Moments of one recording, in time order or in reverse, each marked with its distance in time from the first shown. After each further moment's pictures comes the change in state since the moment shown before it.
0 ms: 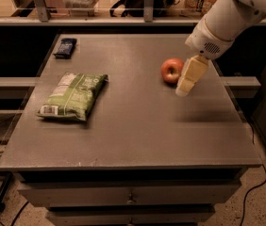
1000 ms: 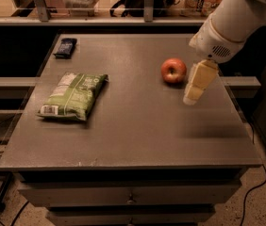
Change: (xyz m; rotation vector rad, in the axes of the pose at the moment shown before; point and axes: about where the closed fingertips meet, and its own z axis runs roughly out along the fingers) arm 0.008 0.036 -0.031 0.009 0.056 -0.052
